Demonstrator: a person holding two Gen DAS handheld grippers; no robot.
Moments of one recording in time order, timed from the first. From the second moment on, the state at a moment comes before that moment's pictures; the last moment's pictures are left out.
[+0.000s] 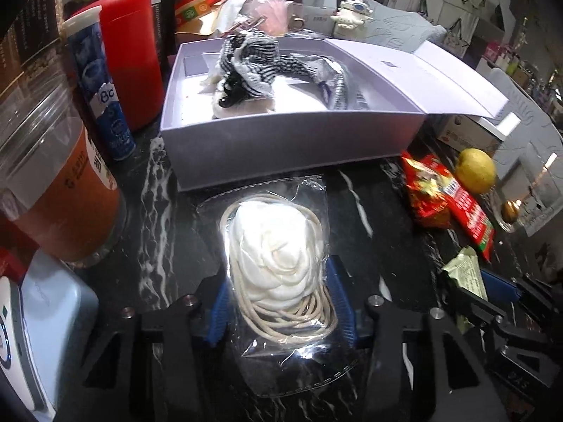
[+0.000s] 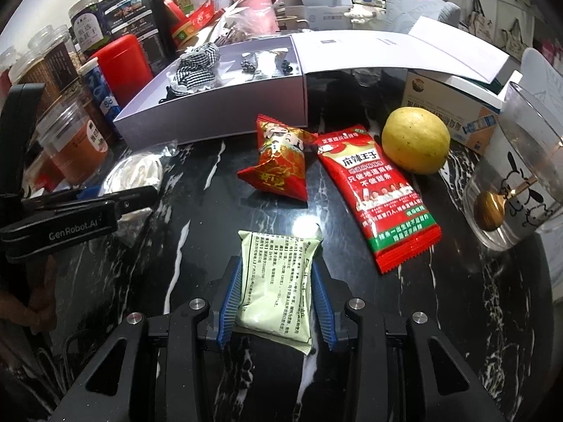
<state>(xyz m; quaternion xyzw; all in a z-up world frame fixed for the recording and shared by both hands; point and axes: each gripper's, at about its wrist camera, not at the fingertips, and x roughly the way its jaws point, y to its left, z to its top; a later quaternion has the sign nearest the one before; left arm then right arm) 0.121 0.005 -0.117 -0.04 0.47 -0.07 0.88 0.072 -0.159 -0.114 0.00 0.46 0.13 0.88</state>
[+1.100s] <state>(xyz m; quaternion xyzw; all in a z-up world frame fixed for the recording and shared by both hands) 0.029 -0.017 -0.005 -0.02 0.35 -0.12 0.93 0.010 -0.161 -0.036 0.02 0.37 0.20 0.91</state>
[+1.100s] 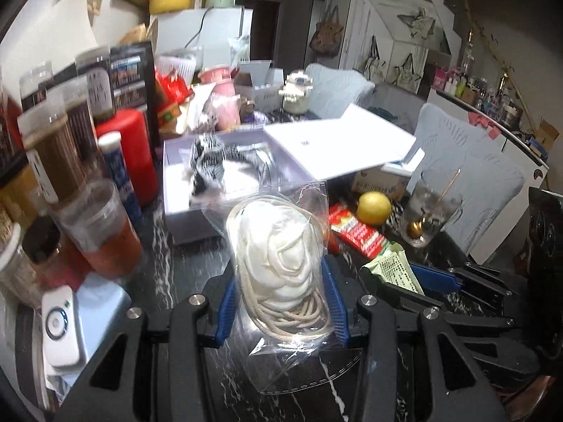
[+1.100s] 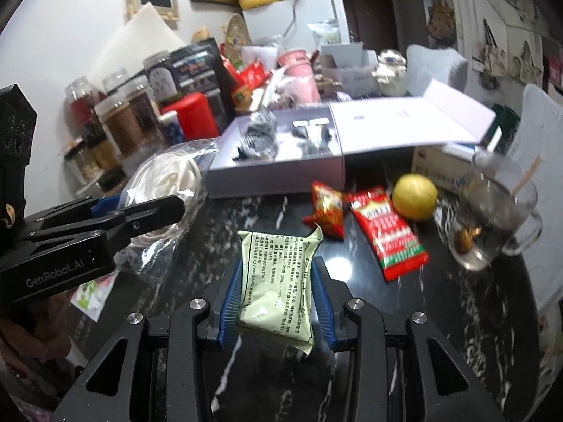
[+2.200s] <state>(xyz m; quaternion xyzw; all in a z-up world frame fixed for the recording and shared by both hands) 0.176 0.013 0.066 -0.05 0.25 -0.08 0.96 0.166 -0.140 0.058 0.00 0.25 0.25 0.94</state>
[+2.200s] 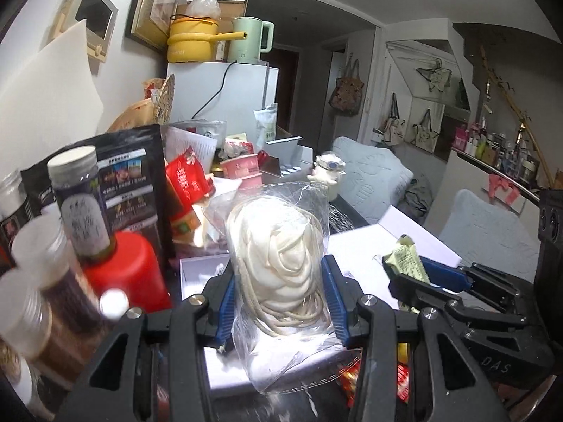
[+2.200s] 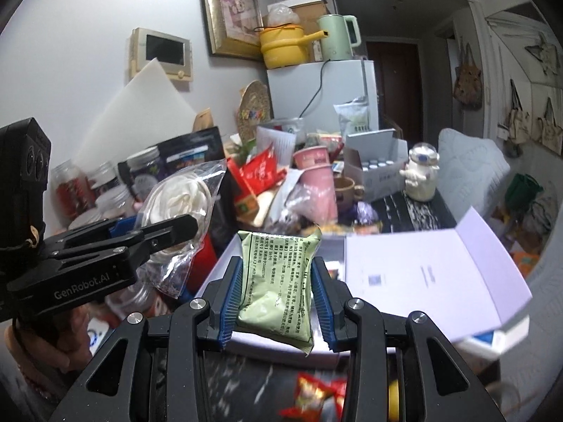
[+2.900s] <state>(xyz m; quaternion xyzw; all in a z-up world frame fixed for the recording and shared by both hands) 0.263 0.026 0.015 -0.03 0.30 -0.02 0.95 0.267 -0.114 0.040 -0.01 0.27 0.24 0.93</state>
